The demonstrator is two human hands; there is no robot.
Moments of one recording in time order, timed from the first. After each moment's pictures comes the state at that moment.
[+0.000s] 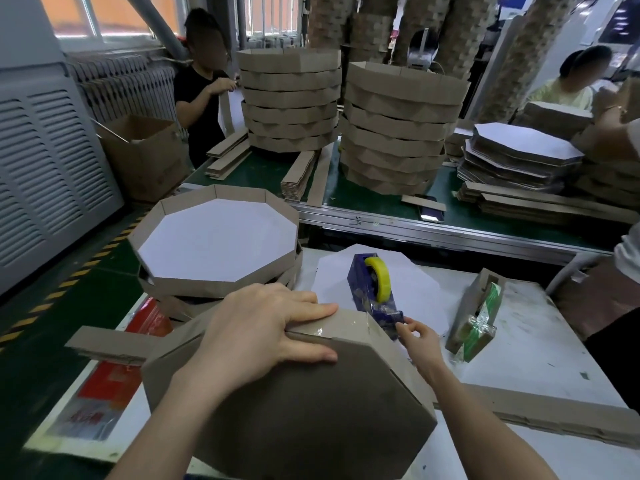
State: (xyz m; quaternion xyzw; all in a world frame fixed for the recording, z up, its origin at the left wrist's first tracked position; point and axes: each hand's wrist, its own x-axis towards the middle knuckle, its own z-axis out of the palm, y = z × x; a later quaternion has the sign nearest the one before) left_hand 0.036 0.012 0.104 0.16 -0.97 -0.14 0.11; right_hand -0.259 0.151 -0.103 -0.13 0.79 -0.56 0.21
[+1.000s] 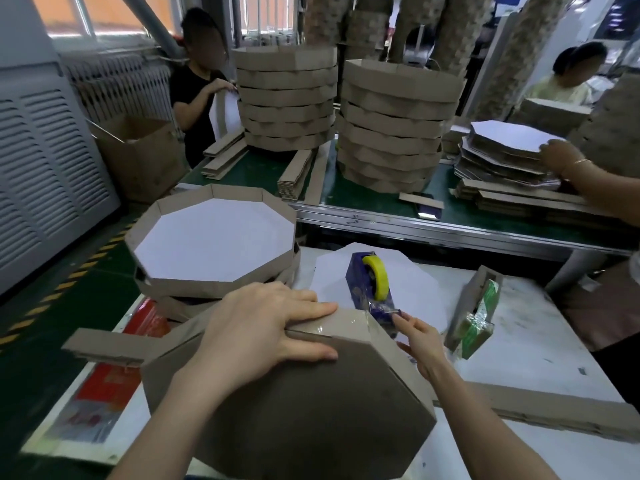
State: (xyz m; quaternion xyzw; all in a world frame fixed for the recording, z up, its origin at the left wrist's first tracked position) left_hand 0.033 0.014 0.105 0.16 -0.97 -0.14 0.11; right_hand -0.260 0.152 -0.093 -0.08 0.72 -0.64 0.27
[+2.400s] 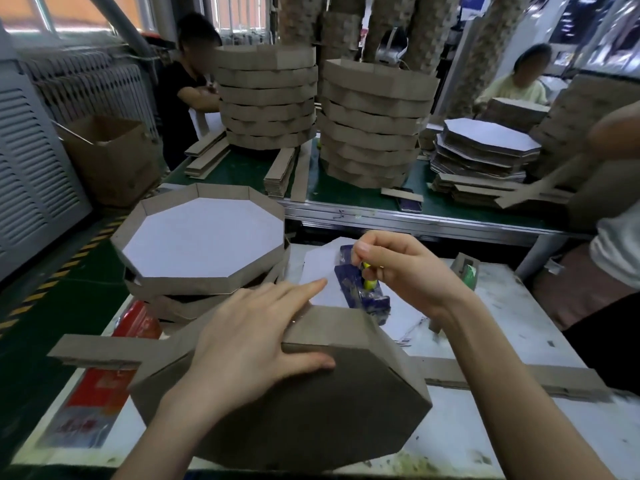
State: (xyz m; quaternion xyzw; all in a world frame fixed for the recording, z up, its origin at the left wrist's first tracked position) left_hand 0.065 0.031 0.103 0.18 -0.97 -0.13 0.10; right_hand -0.148 0.140 0.126 -0.46 0.62 -0.54 0.33
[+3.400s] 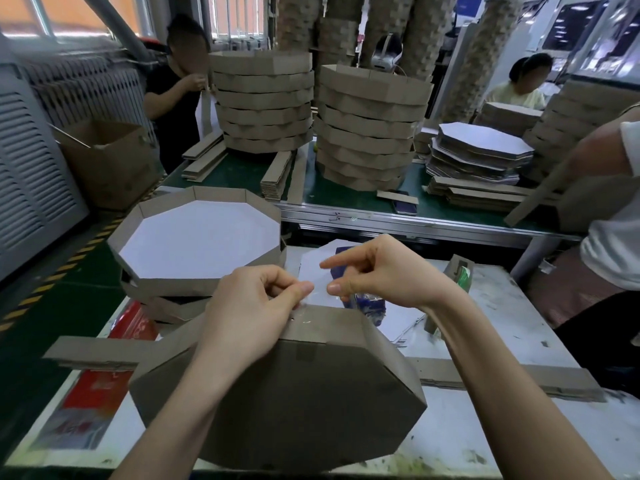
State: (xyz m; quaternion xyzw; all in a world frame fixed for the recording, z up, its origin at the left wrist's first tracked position) left_hand 0.045 0.034 0.113 0.34 -0.80 -0.42 0.27; right_hand -0.136 0.140 0.144 -0.56 0.71 -0.34 0.25
